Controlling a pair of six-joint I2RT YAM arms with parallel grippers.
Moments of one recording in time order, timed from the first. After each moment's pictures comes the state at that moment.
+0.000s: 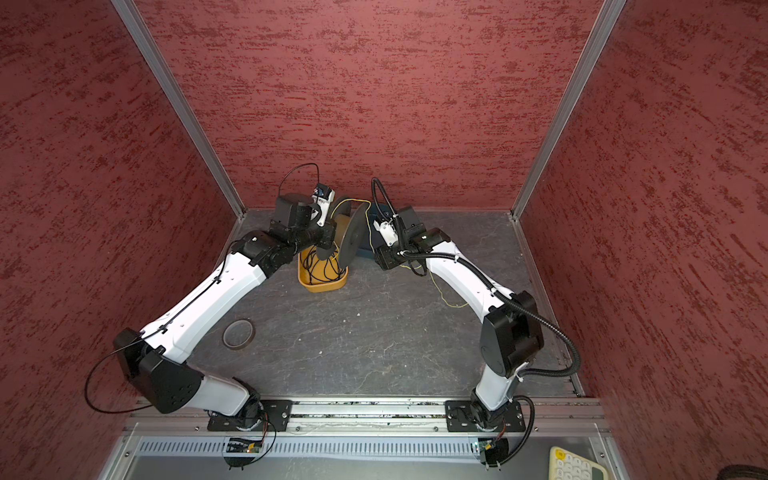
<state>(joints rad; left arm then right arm) -0.52 1.47 1.52 -0.57 -0.18 -0.02 0.52 1.73 1.55 -0.70 -0.20 0.02</state>
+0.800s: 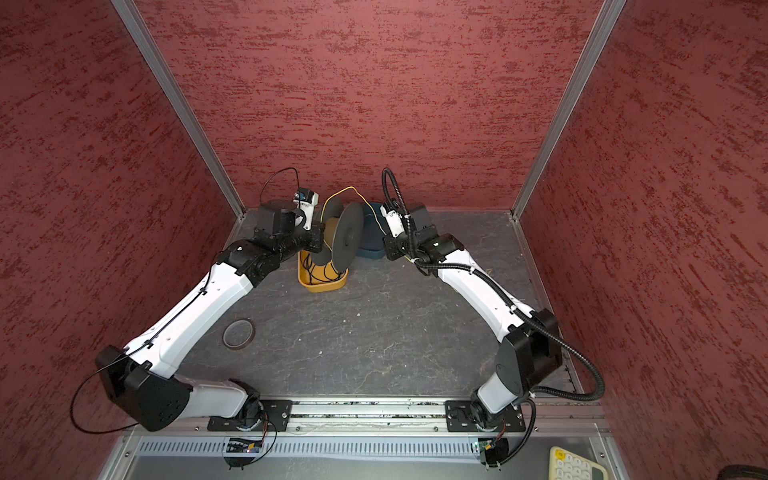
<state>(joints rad) -0.45 1.37 1.39 -0.51 -0.08 -0.14 0.52 1.58 1.46 -0.49 -0.10 0.04</state>
